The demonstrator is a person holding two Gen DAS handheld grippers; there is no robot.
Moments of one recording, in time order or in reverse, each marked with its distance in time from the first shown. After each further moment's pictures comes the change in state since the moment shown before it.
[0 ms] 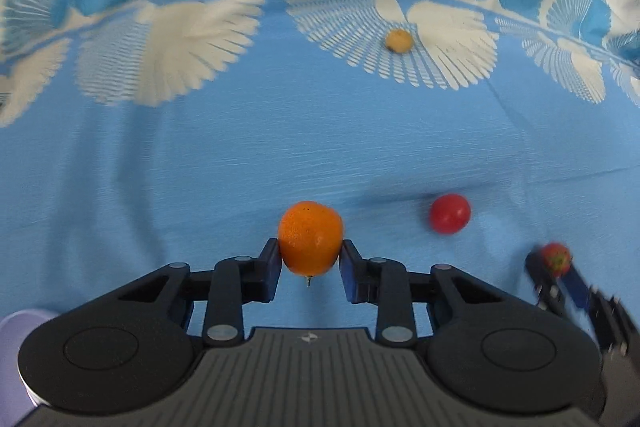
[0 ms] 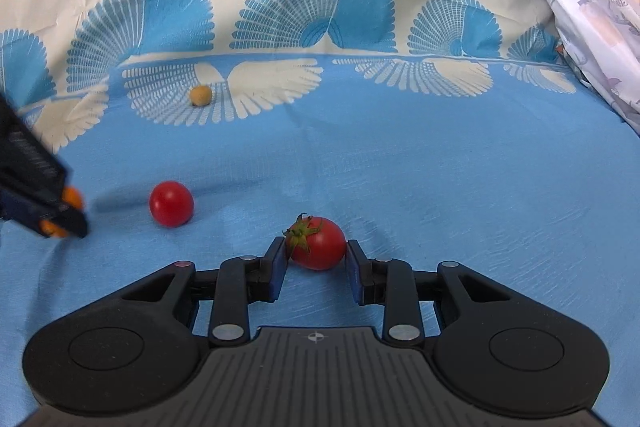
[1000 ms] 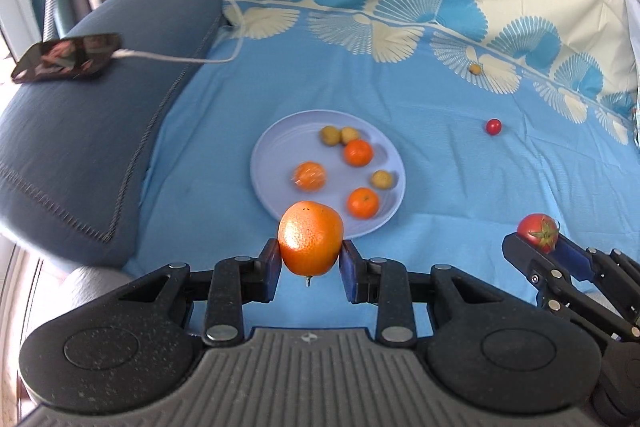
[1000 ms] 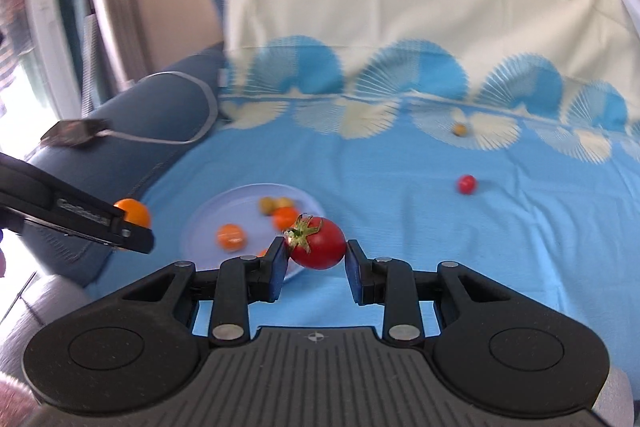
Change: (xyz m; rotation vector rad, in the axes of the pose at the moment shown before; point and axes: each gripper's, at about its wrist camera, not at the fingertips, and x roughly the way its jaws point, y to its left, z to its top) left arm -0.288 0.173 -0.246 -0.239 -0.101 0.065; right arm -0.340 0.115 -0.023 -0.276 0.023 0.502
